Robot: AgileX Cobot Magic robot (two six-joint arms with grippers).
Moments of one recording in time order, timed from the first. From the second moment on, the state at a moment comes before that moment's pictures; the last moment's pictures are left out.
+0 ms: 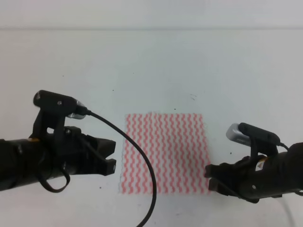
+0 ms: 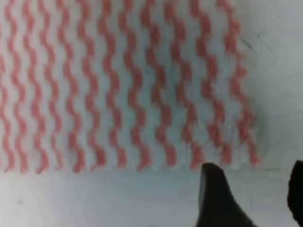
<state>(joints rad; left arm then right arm) -0.46 1.20 -0.64 -1.02 0.36 0.92 0.56 1.51 -0.69 0.45 0.36 0.31</state>
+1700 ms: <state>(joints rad) -0.46 1.21 -0.64 -1.02 0.37 0.93 0.56 1.65 -0.78 0.49 0.42 0.27</state>
